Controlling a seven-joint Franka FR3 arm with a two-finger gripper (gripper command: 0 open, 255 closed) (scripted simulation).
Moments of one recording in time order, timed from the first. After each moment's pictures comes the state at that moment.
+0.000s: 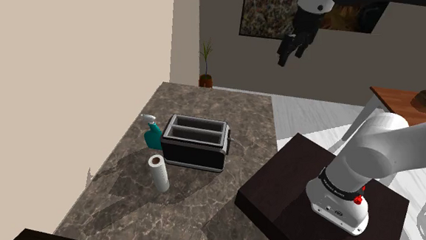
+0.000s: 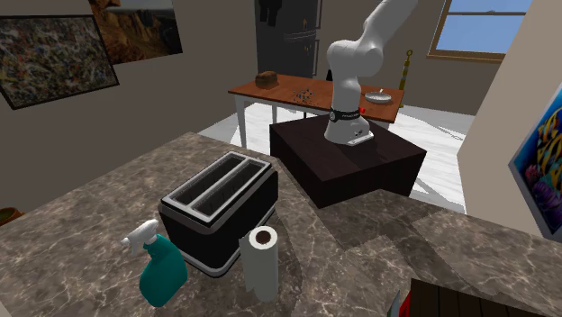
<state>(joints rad) -0.01 -0.79 0.03 -2.35 -0.07 1.68 0.09</state>
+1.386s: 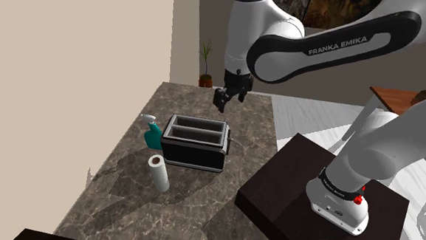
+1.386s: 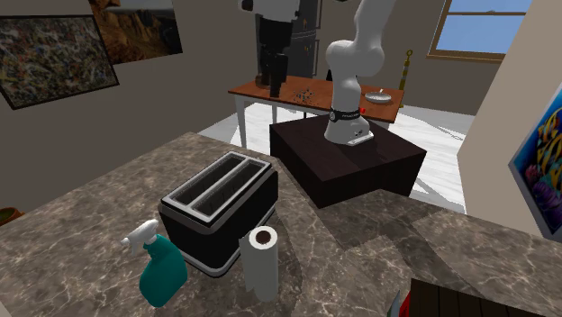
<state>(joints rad) 0.06 -0.42 0.39 -2.40 0.03 2.08 0.50</state>
